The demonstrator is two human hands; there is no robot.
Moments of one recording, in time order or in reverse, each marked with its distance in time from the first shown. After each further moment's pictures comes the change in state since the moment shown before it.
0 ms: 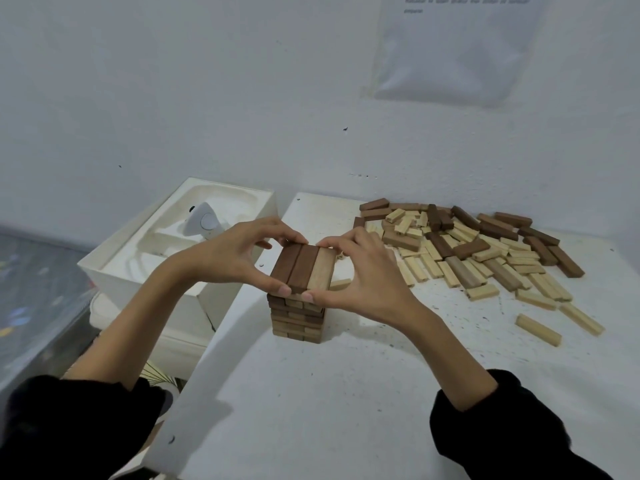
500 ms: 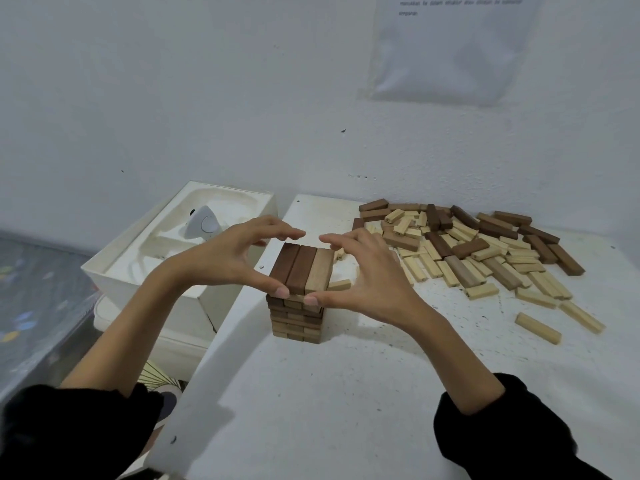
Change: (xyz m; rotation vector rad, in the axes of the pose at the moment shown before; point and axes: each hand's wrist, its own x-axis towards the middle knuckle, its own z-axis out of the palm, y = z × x) left_hand -0.006 0.003 -0.001 0.007 0.027 0.000; right_hand -0.008 -0.001 -0.010 0.089 -0.027 0.015
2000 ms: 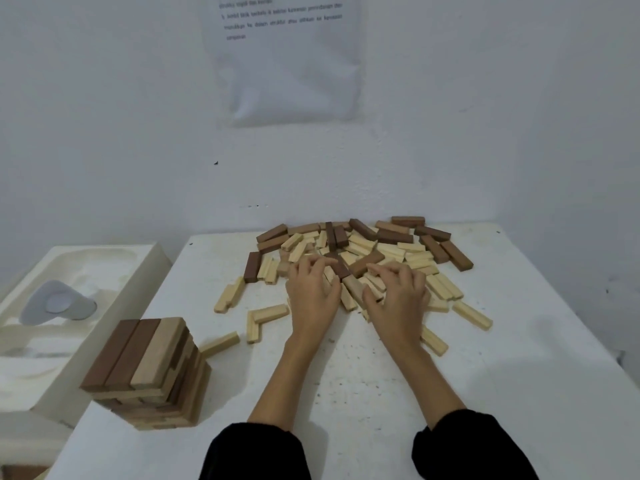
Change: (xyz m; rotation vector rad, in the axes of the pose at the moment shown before) left_hand 0.209 0.065 0.225 -0.001 0.659 -0.031; right_hand -0.027 0.210 -0.033 -0.251 0.789 0.355
